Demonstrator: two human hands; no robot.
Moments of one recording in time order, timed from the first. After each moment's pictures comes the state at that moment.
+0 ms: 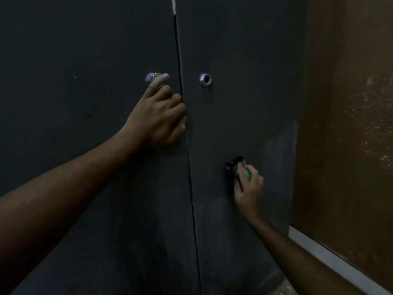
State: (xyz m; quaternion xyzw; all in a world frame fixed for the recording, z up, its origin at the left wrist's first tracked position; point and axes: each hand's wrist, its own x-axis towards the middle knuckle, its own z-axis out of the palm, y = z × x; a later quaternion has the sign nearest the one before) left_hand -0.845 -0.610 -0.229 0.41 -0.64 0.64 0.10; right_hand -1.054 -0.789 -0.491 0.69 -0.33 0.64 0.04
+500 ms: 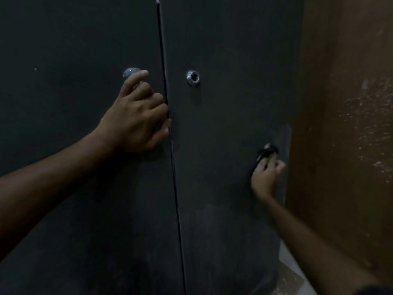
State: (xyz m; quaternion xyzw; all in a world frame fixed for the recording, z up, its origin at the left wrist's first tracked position) left_hand -0.847 -0.611 -0.230 0.39 -0.65 0.64 0.12; right_hand -1.098 -0.887 -0.445 0.54 -0.48 0.68 -0.13
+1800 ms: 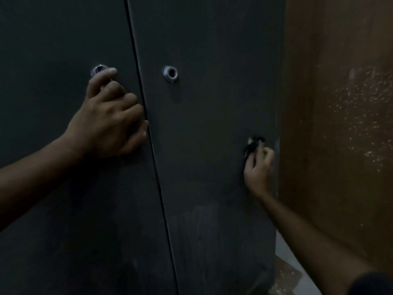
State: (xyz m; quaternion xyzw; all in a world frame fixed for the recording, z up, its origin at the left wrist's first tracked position) left_hand -0.847 -0.611 -0.233 0.40 -0.63 0.66 0.12; right_hand -1.113 -0.908 -0.449 0.62 -0.43 0.65 0.01
